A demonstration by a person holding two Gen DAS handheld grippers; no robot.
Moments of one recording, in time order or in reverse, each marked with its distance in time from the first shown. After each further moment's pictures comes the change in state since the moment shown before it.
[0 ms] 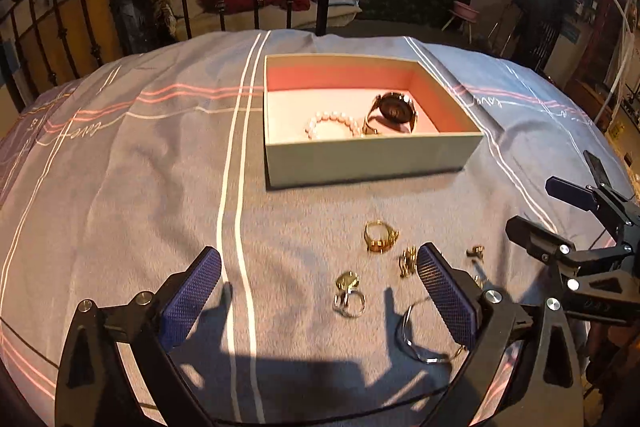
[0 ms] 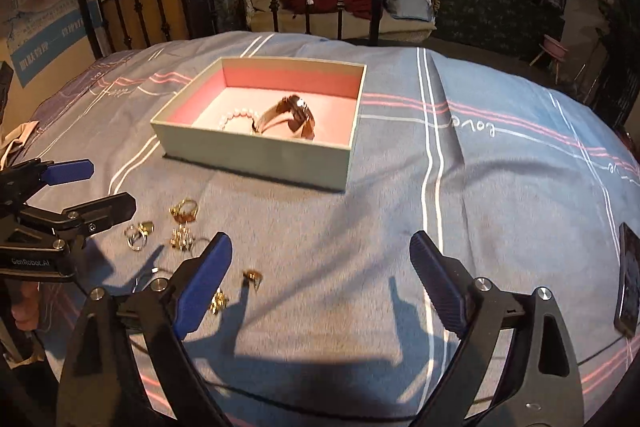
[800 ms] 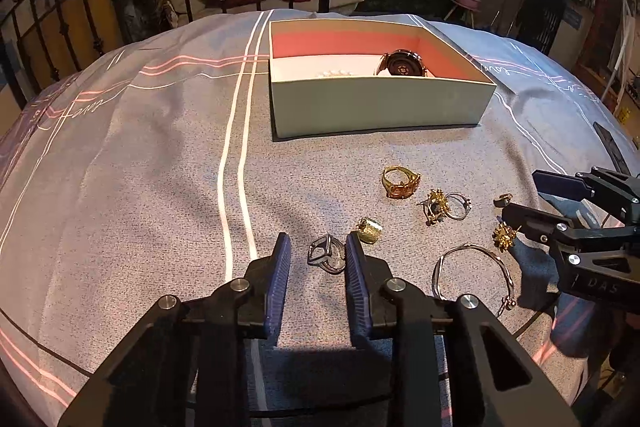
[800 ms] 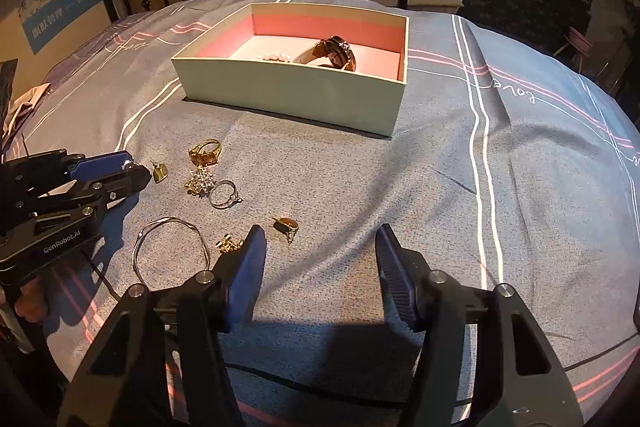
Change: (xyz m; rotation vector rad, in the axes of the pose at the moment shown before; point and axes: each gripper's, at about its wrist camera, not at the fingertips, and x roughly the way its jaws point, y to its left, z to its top) left arm 0.017 0.007 -0.029 0.019 -0.005 0.033; right arm 0.023 0.020 -0.022 -0.073 0.092 0.045
